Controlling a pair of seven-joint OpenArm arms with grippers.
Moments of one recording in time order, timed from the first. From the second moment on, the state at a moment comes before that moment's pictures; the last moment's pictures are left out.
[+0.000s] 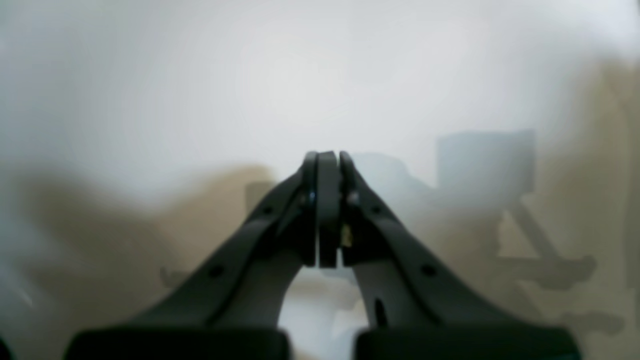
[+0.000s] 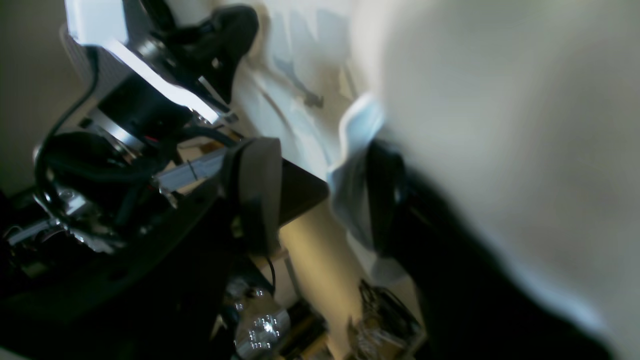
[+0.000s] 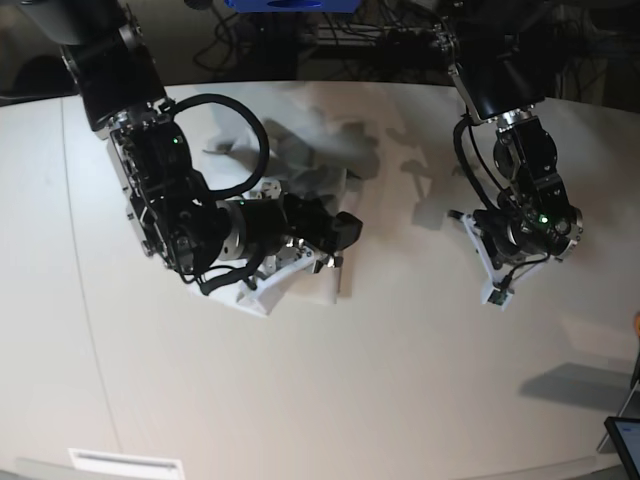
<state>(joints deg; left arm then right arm) -10.0 -9.1 -20.3 93.3 -3.2 -40.1 75.9 13.9 7.5 -25.3 100.9 65.8 -39.4 -69.8</state>
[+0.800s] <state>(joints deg) -8.8 -21.2 -29.9 88.7 -17.4 -40.1 76.1 17.5 5.6 -24.3 108.4 59.6 -39.4 -70.9</state>
